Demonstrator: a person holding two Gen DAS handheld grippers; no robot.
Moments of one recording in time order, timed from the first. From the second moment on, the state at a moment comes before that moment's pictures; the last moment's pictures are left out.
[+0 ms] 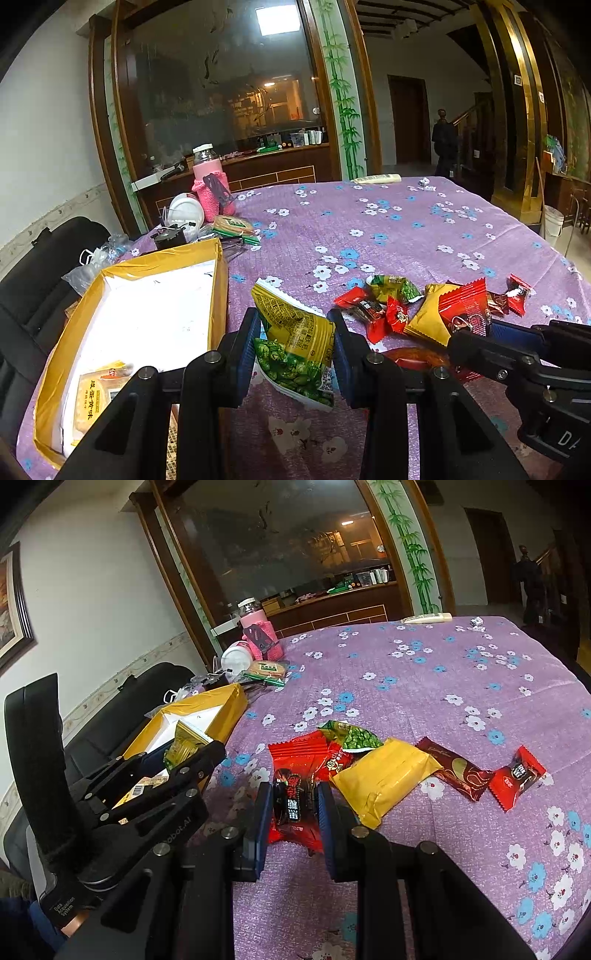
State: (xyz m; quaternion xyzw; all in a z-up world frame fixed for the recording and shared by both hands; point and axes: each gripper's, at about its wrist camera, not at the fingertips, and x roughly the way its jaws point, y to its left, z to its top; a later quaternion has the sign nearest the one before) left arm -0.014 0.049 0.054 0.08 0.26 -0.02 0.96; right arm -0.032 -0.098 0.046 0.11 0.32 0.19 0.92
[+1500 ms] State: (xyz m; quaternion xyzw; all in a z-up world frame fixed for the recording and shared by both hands) left arm -0.016 0.067 0.061 0.05 0.28 -0.03 0.96; right arm -0.031 -0.103 0.045 0.13 0.33 0.18 0.92
